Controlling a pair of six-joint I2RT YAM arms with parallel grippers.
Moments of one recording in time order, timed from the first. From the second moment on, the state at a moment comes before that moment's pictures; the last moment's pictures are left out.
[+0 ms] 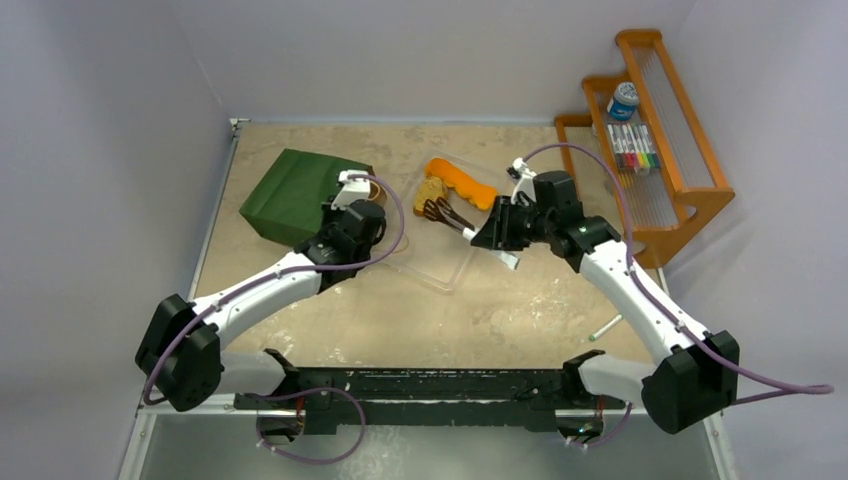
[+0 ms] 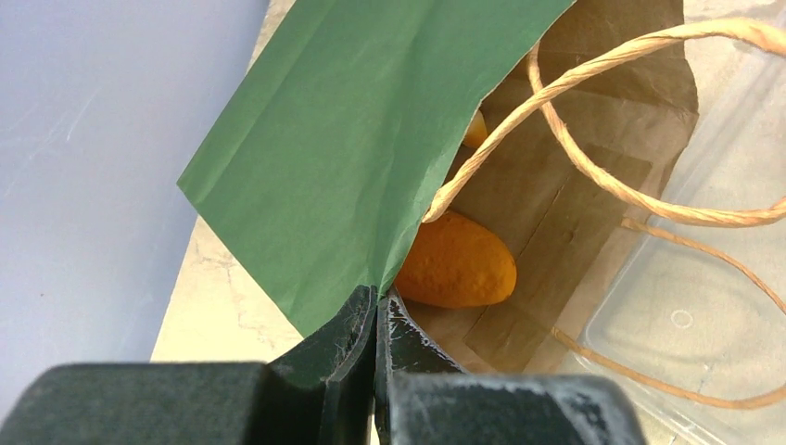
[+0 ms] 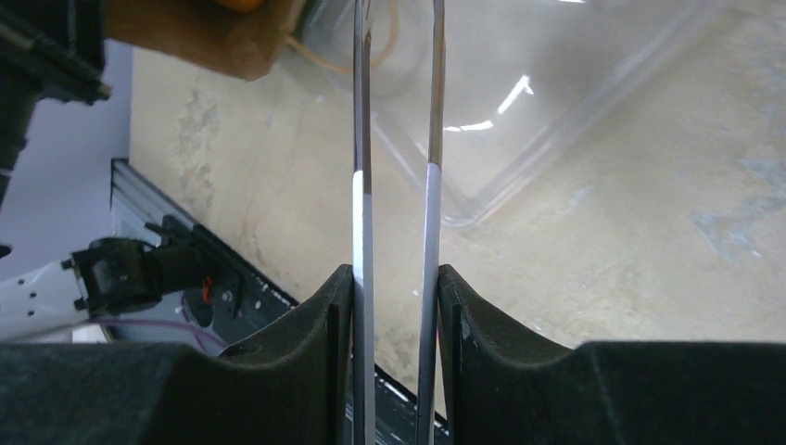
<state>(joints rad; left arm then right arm) -0.69 1.31 0.87 -0.22 -1.00 -0.16 0.36 1.19 0.98 -0.53 -0.41 0.46</state>
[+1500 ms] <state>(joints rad) -0.69 1.18 0.82 -0.21 -0.84 -0.14 0.68 1.57 1.15 -0.33 -0.46 0.47</state>
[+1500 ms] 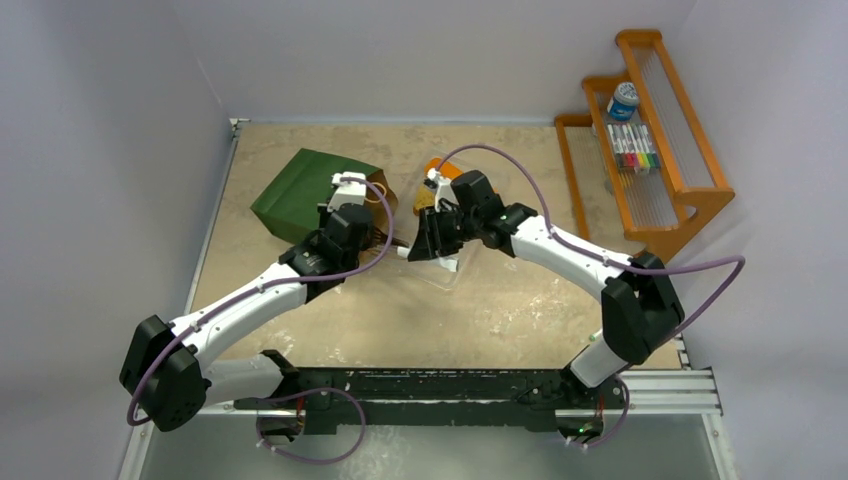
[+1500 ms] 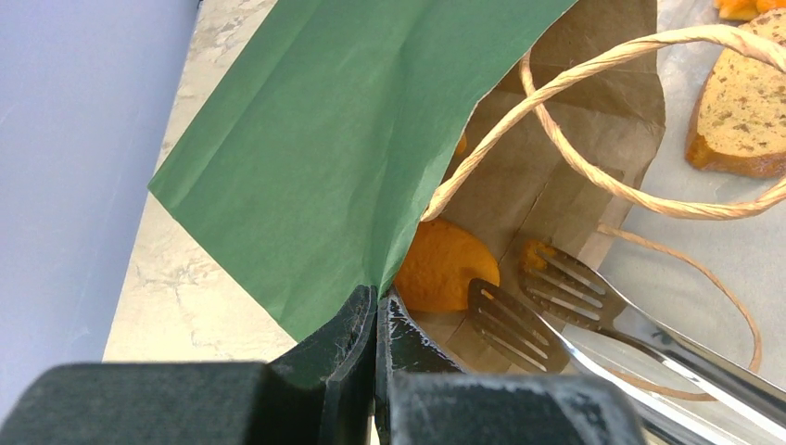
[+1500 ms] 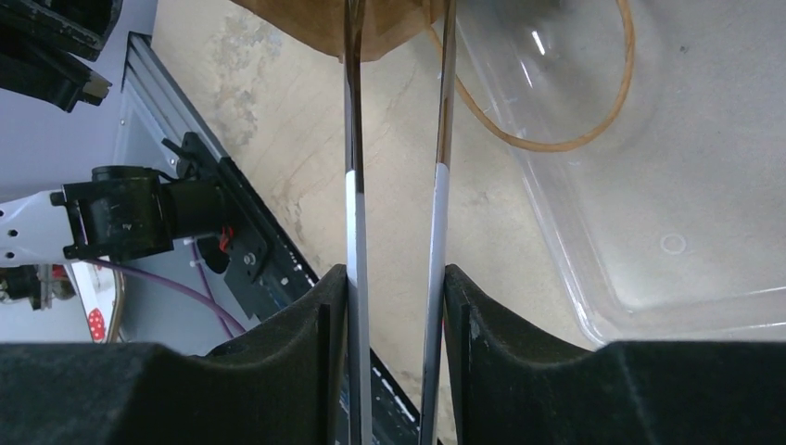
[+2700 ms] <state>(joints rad) -0.69 1.18 0.82 -0.22 -0.80 -0.14 0.72 1.78 1.28 -0.30 -0.46 0.47</state>
